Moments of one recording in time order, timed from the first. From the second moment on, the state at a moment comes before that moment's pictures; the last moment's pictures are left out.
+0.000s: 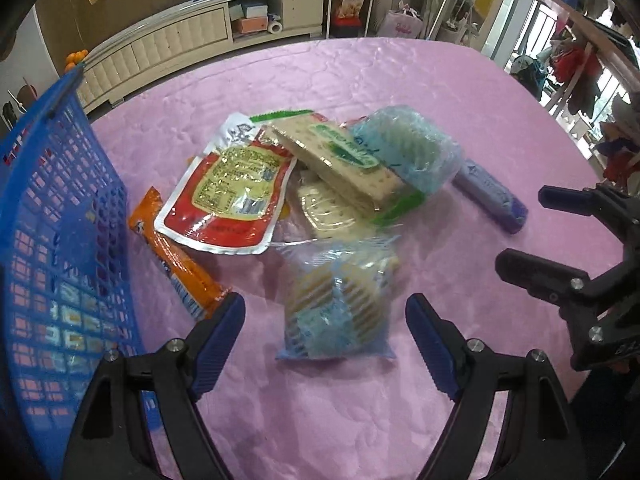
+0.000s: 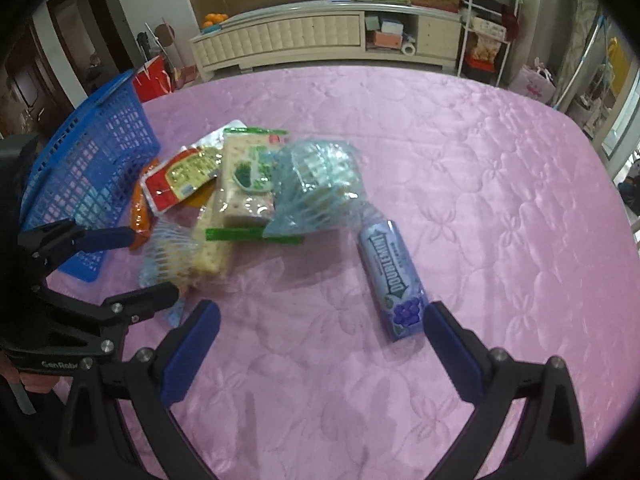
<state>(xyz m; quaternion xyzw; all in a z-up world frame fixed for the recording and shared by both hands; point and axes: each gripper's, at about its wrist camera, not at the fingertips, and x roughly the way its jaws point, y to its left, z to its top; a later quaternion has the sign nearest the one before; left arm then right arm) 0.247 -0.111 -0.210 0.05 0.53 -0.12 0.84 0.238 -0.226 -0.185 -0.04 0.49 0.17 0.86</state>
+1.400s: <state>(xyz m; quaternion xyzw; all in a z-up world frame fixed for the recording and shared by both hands) 0.309 -0.109 -0.179 -0.01 0.49 -0.05 0.87 0.337 -0.208 -0.190 -0.02 0.51 0.23 0.83</state>
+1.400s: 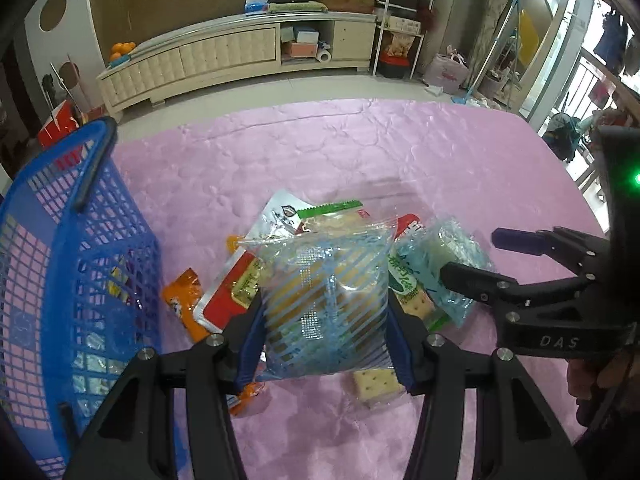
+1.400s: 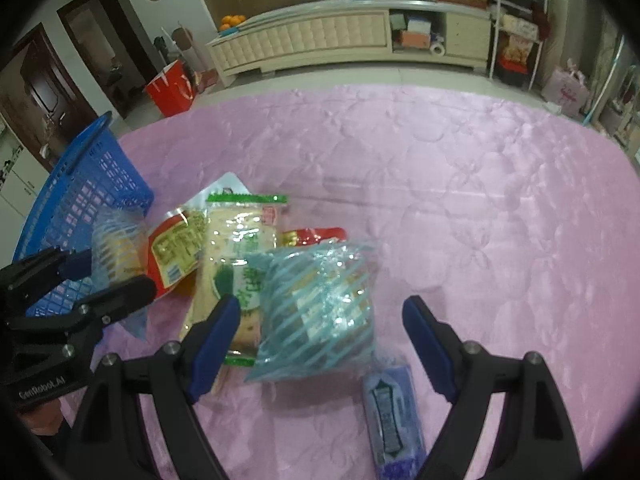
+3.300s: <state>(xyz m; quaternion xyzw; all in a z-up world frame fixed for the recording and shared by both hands) 0.134 0.076 -0.014 -0.01 0.35 -0.01 0.94 0.184 -0.028 -0.006 -0.06 0.36 0.31 0.88</state>
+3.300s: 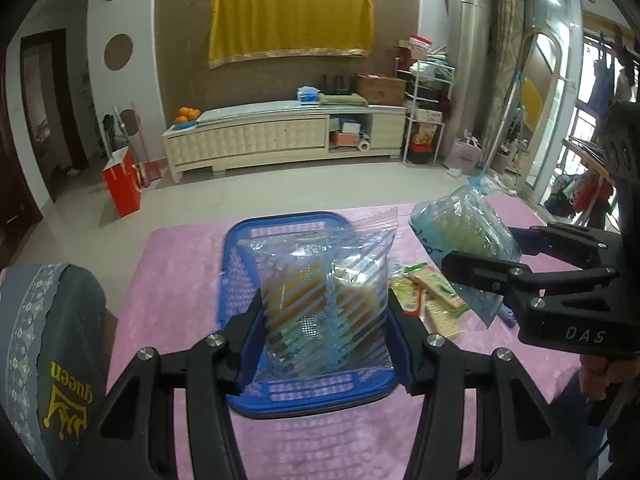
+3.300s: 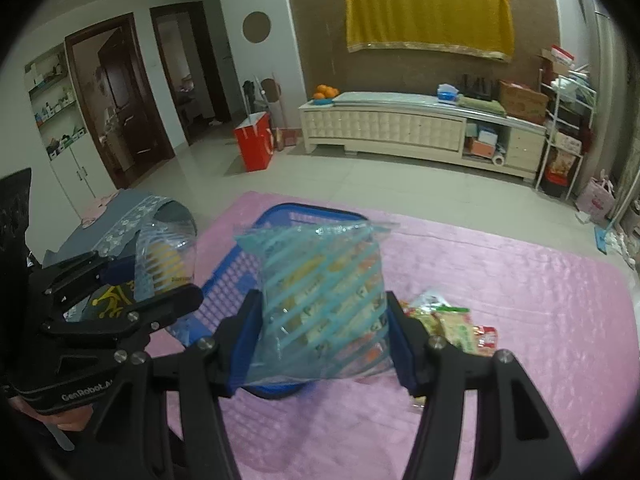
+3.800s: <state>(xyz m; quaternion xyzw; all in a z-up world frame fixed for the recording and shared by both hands) 0.141 0.132 -0.054 -0.03 0.39 -0.01 0.92 0.190 0.021 -0.051 -0.08 0.42 0.29 0.86</state>
